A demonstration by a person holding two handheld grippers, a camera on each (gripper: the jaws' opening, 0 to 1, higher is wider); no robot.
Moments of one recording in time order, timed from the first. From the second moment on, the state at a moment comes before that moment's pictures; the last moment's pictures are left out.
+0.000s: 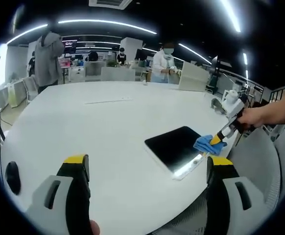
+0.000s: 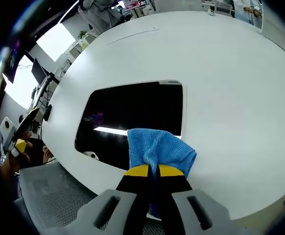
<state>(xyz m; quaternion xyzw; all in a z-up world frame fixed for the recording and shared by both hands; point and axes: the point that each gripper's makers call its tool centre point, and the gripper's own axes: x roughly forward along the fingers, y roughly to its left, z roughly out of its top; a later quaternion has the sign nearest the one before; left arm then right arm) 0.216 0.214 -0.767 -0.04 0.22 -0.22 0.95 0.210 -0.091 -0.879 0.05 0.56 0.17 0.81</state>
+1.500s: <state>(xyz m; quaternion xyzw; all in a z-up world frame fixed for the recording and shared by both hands) 0.227 0.219 -0.766 -0.04 0.21 -0.22 0.95 0.210 -0.036 -0.879 0.06 0.57 0.18 0.80</state>
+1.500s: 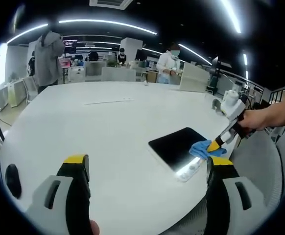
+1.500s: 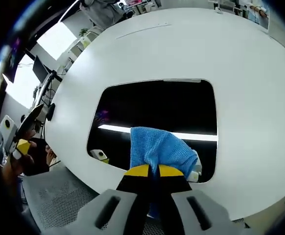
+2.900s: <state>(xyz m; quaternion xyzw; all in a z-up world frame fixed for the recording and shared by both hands) 0.229 0.229 -0.767 -0.04 0.22 -0.22 0.95 0.206 0.039 -0.879 0.03 0.57 0.23 0.79</state>
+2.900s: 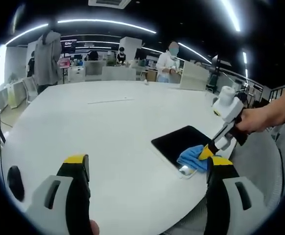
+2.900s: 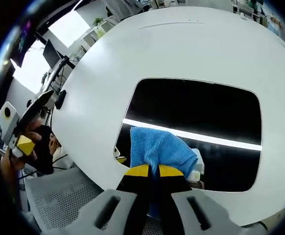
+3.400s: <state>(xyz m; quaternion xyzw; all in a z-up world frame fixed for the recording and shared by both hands) 0.234 0.234 -0.772 -0.04 0.22 -0.22 0.95 0.205 0.078 -0.879 0.02 0.57 0.26 0.78</state>
